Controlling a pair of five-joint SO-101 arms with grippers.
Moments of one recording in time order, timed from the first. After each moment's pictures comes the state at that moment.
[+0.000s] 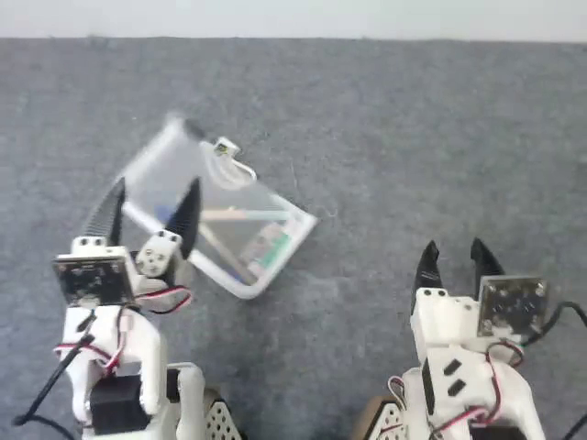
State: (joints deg) left arm -13.0 -99.4 69.6 48.3 0.6; right arm -4.1 -104.3 54.9 78.2 -0.5
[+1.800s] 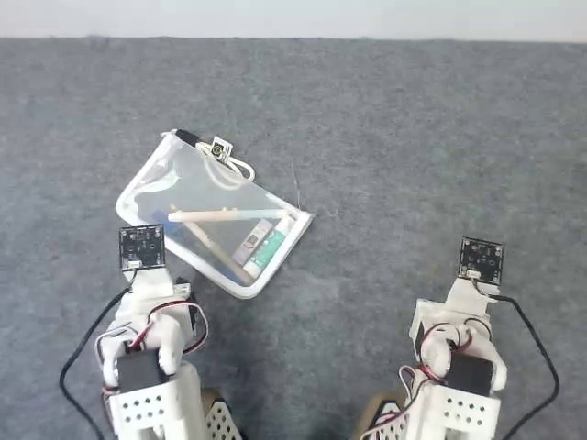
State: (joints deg) left arm -18.8 -102.4 97.5 71.0 0.1; right arm 10.7 -103.2 95.2 74.8 -0.2
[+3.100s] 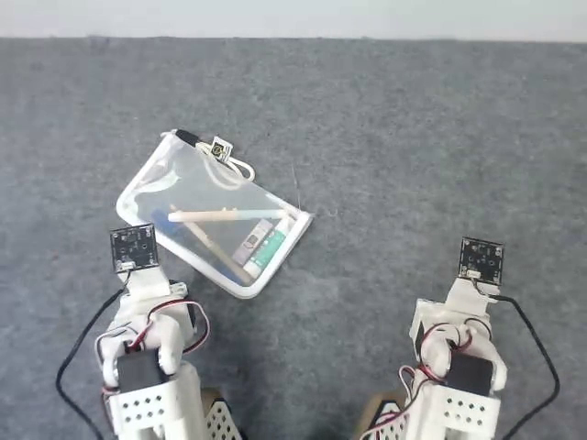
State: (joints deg) left arm -19.0 -102.4 97.5 71.0 4.9; right arm 10.7 -103.2 95.2 74.8 -0.2
